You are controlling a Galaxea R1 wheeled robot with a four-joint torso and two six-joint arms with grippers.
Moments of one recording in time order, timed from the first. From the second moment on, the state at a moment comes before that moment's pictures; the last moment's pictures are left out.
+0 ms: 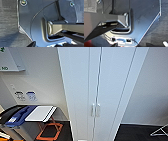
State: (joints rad) left arm 1.48 3.01 -2.69 0.13 0.00 -0.06; right arm -1.57 3.07 -2.71 -0.30 0.01 0.31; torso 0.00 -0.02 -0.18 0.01
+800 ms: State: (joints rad) left arm 1.47 3.01 -2.69 0.13 -0.01 -0.05; right arm -1.55 3.07 -2.71 -0.30 0.01 0.31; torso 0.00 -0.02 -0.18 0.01
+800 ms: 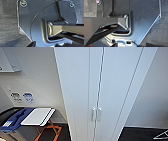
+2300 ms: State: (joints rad) left arm 1.48 2.98 -2.65 0.13 -0.01 -0.05; right arm -1.55 3.04 -2.64 -0.31 0.02 0.30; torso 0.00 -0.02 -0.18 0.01
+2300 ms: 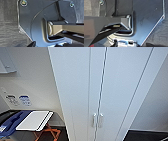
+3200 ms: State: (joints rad) left arm 1.37 2.52 -2.03 0.14 -0.01 -0.06; right arm -1.43 2.51 -1.83 -0.31 0.01 0.31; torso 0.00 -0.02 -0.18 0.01
